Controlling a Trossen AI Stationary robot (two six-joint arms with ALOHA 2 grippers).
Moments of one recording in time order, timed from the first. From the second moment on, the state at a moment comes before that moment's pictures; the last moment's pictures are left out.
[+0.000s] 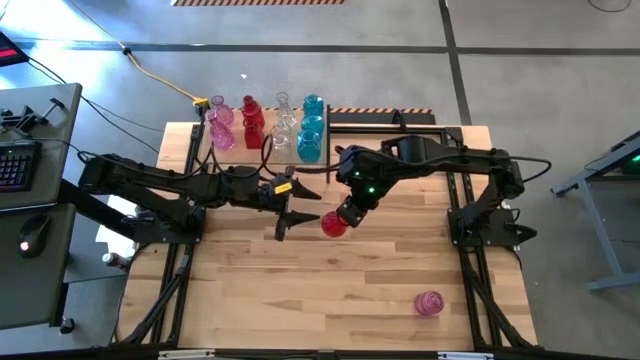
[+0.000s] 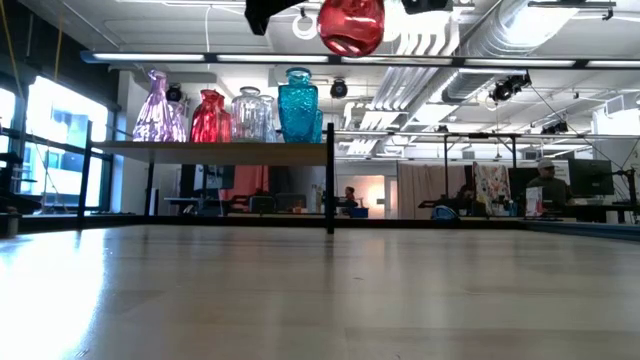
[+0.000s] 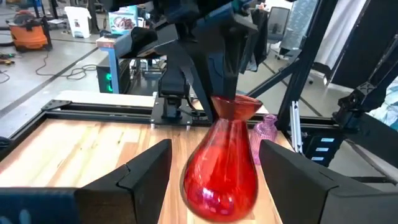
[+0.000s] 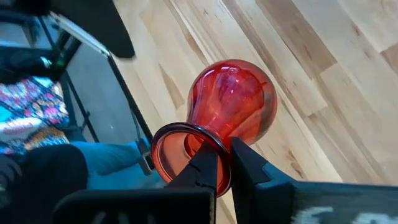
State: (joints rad) left arm -0.07 1.26 0.87 0.25 0.02 -0.09; right arm 0.01 1.72 1.92 -1.23 -0.30 0.74
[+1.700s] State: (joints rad) left arm -0.10 1.45 1.03 0.19 0.00 -0.12; right arm 0.01 1.74 1.92 -1.06 -0.27 0.87
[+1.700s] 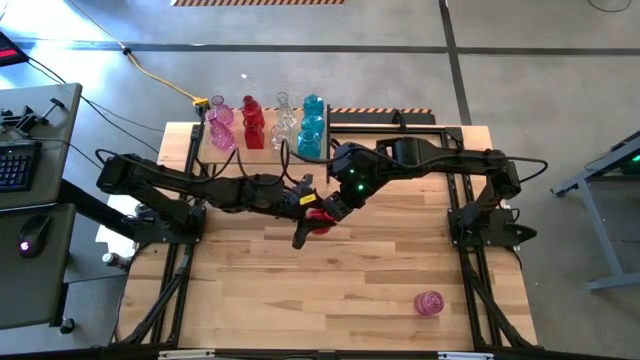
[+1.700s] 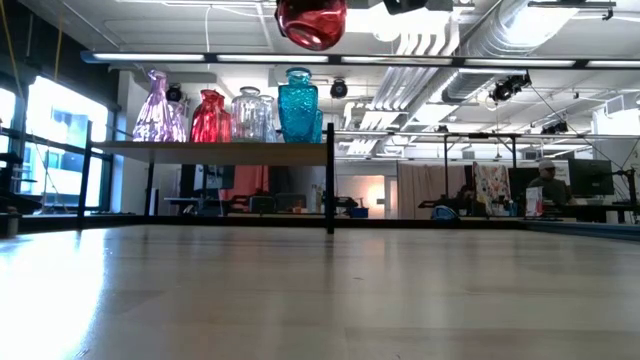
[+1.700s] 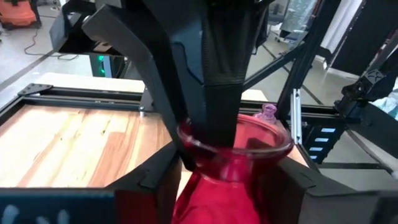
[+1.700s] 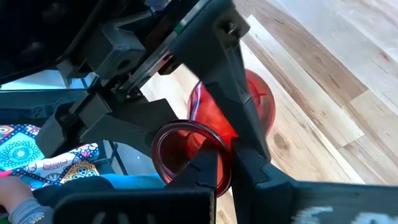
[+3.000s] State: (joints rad) left arm -0.10 1.37 1.03 0.00 0.02 -0.13; right arm -0.01 1.74 1.92 -1.05 -0.41 0.94
